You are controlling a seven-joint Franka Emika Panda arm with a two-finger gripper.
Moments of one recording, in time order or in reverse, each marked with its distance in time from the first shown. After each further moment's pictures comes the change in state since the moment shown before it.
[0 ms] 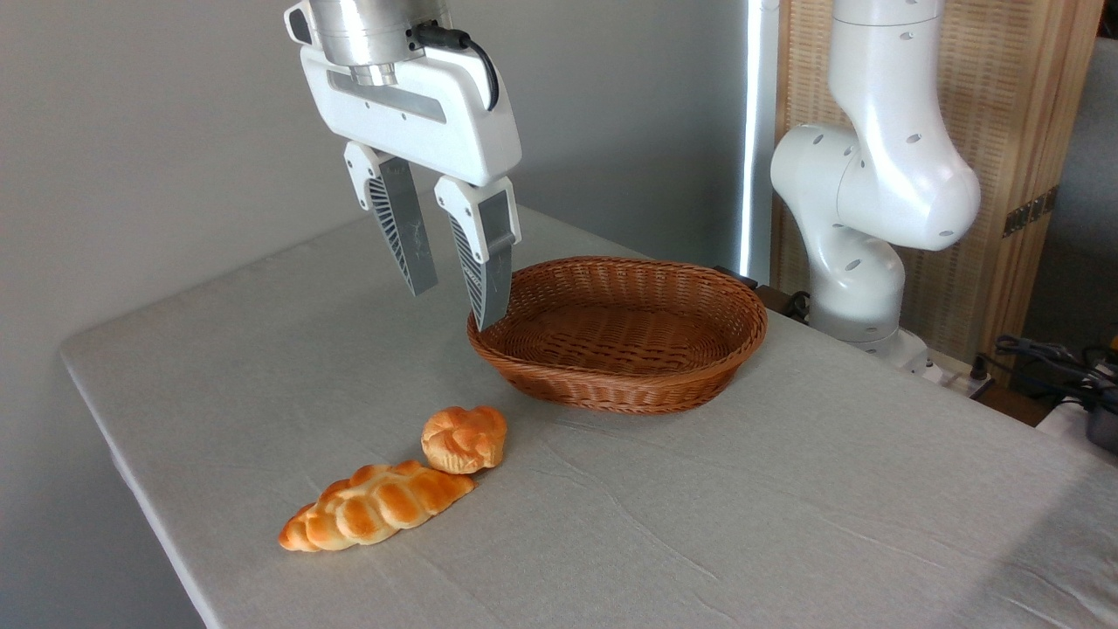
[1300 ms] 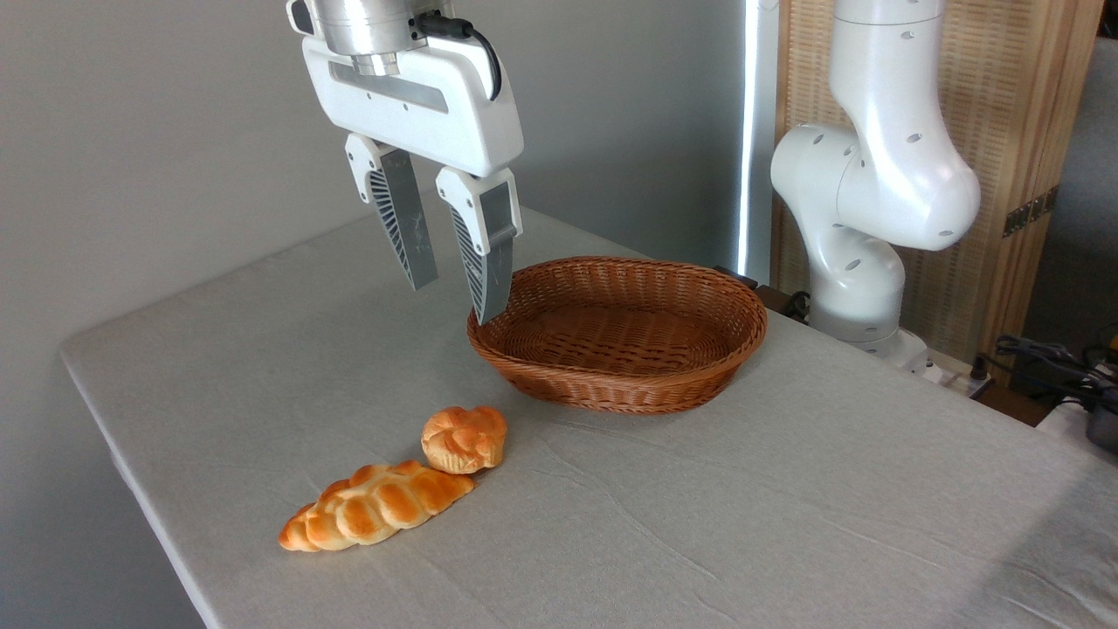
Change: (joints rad) arm -0.004 -0.011 0.003 0.000 0.002 -0.001 0.001
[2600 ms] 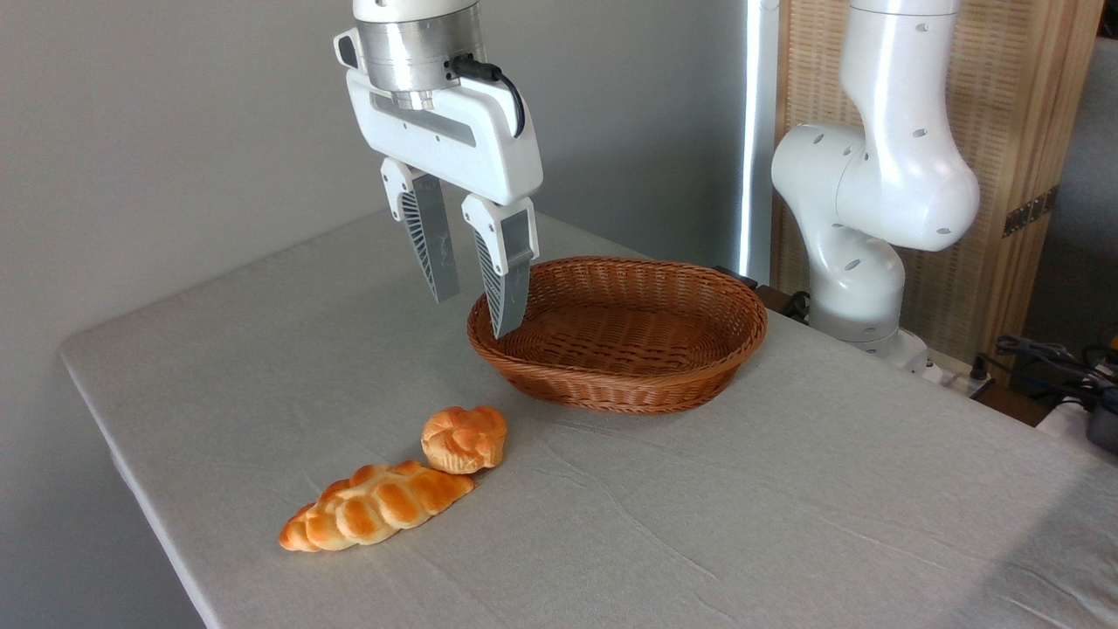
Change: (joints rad) arm -0.018 -0.134 -0.030 -0.260 0.000 0.156 0.000
